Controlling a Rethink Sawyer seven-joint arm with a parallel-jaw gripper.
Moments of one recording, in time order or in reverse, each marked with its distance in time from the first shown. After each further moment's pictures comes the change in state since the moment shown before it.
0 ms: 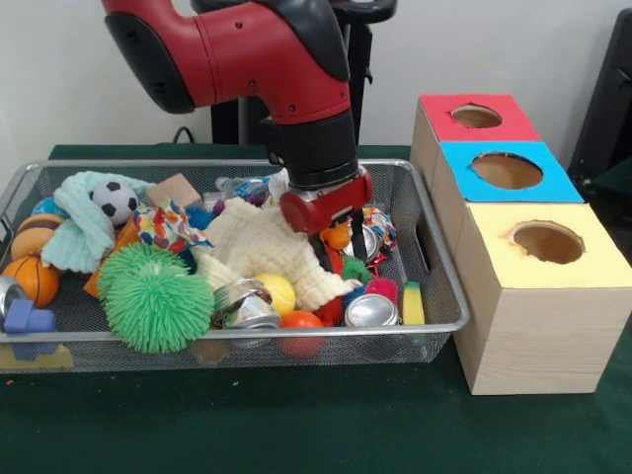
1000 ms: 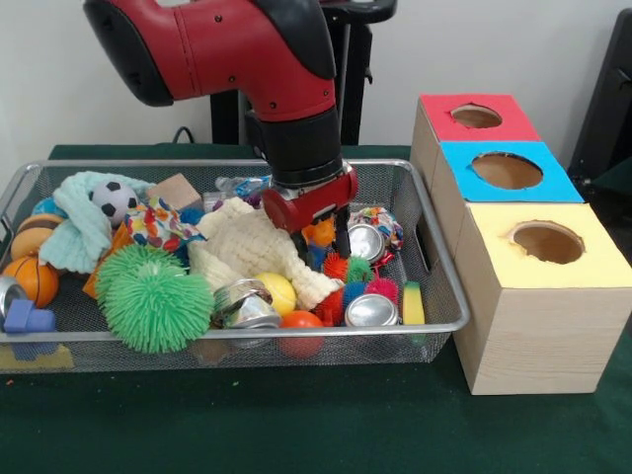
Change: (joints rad) arm -0.016 0.007 0.002 -0.023 0.034 0.075 0.000
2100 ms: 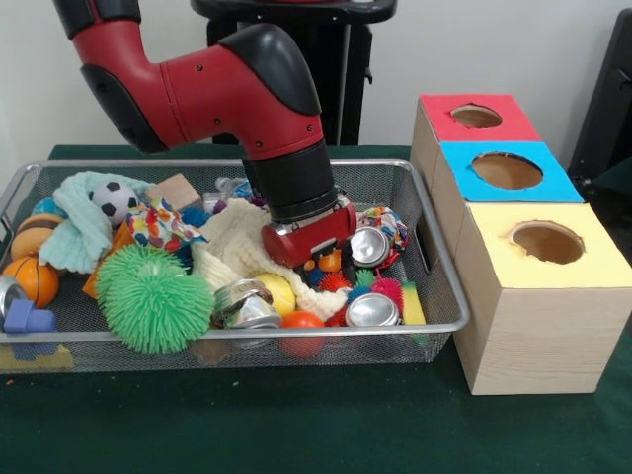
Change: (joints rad) arm -0.090 0.135 0.054 -0.038 -0.038 -0.164 0.000
